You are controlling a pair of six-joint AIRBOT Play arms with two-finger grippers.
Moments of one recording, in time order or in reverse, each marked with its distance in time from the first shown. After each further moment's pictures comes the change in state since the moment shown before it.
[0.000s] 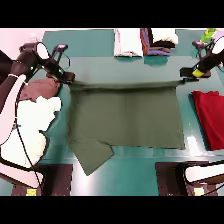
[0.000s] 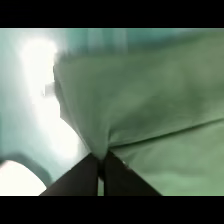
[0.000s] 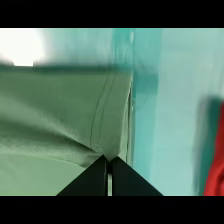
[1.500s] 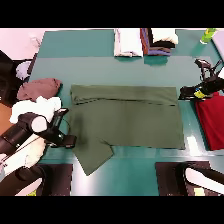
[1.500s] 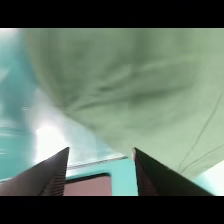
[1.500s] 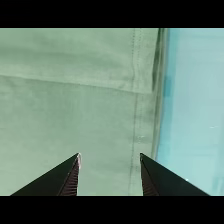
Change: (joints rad) left arm -0.302 0.797 -1.065 -0.106 0.039 -0.401; right arm 0.000 0.374 -0.434 0.074 -0.080 0.009
